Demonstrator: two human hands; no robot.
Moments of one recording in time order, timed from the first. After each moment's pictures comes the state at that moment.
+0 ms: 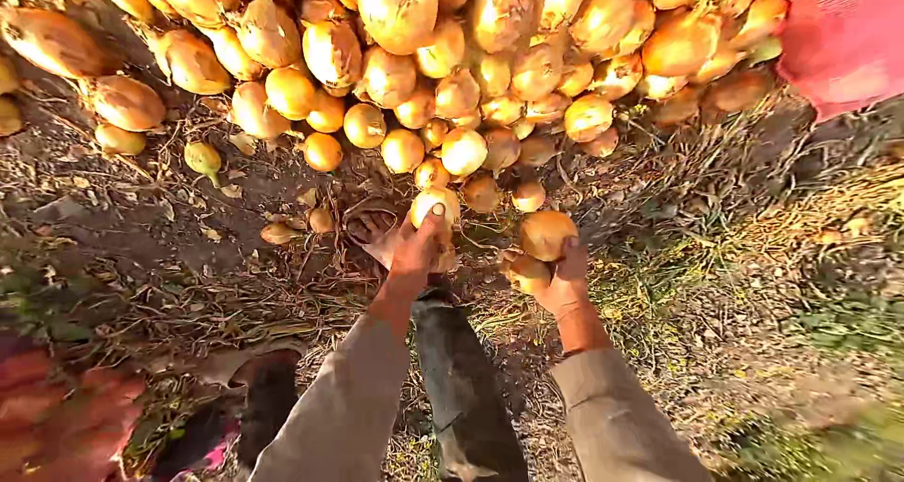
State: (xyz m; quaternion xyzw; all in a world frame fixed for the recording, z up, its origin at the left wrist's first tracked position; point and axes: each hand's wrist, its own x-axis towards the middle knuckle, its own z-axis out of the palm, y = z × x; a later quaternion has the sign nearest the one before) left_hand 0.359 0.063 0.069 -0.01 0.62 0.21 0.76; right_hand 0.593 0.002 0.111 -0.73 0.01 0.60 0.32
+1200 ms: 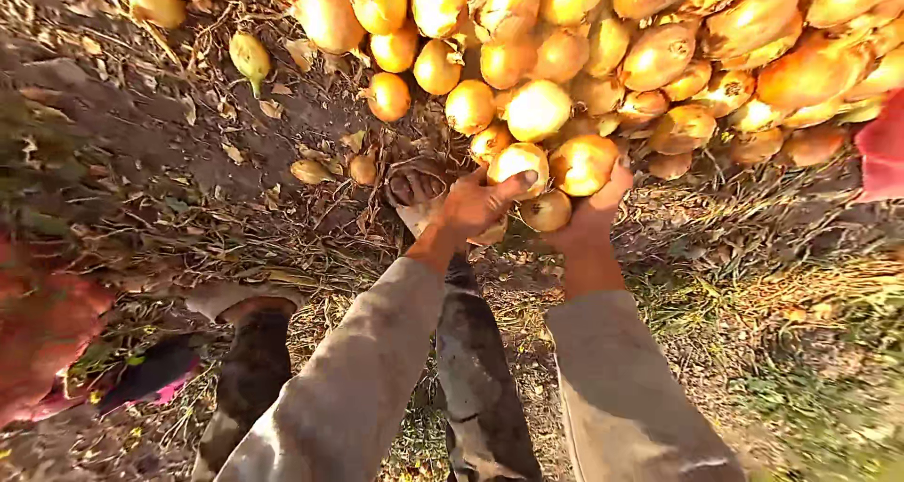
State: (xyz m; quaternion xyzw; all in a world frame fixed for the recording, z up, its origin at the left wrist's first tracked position) left_hand 0.331 0.088 0.057 0.12 0.58 0.12 0.80; right_hand 0.524 0.090 0.047 -0.65 -0.12 0.64 0.39
